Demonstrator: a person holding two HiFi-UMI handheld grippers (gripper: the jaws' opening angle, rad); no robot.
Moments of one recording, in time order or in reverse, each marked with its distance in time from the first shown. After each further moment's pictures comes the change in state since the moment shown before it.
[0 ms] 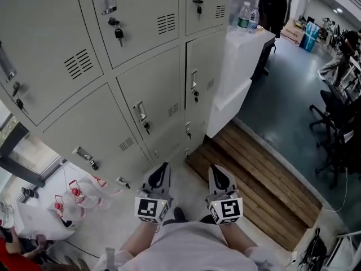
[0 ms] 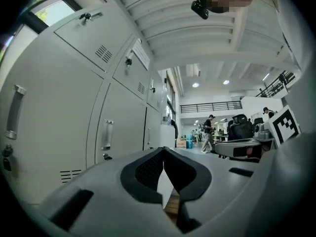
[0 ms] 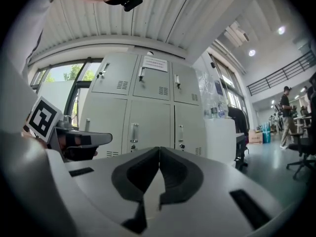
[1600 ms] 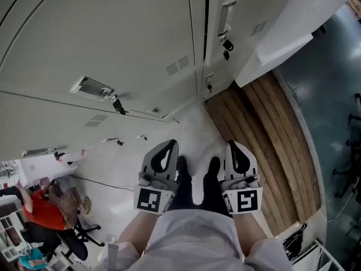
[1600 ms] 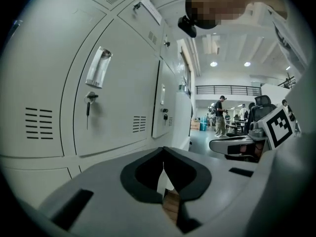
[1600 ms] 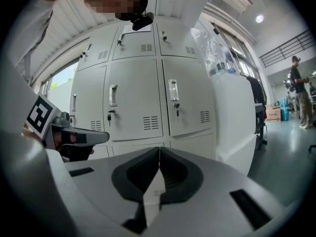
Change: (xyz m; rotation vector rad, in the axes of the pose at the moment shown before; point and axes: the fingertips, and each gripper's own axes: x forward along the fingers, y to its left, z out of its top) left arm 0.135 0.028 -0.157 -0.067 0.250 0.169; right arm 0.140 -0.097 -0.164 0.086 0.201 0.203
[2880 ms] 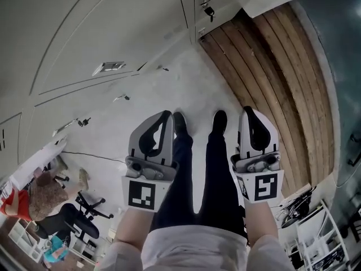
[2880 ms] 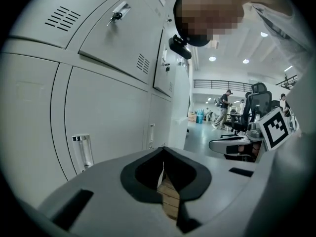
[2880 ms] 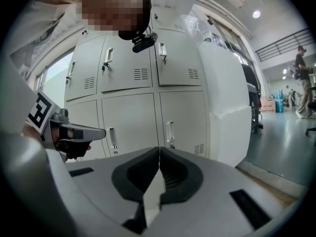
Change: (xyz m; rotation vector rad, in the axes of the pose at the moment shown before) left arm 0.065 0.016 -0.224 -0.005 0.062 -0.052; right arm 0.040 -0.039 -0.234 0.030 0.069 -0.045
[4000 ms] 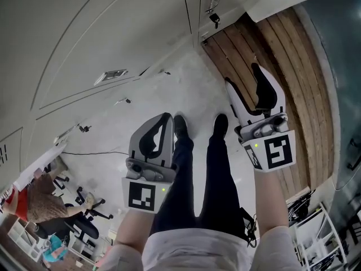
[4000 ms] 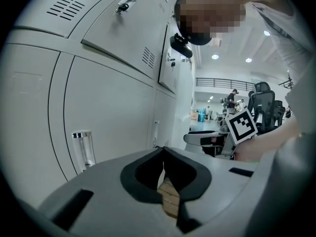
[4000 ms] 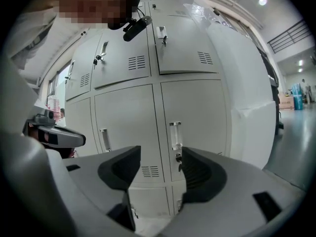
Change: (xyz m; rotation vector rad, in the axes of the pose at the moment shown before) left arm 0.013 0.017 -0.009 -0.016 0.029 0.017; right arm 0.099 -0.015 0.013 -0.027 -0.002 0.168
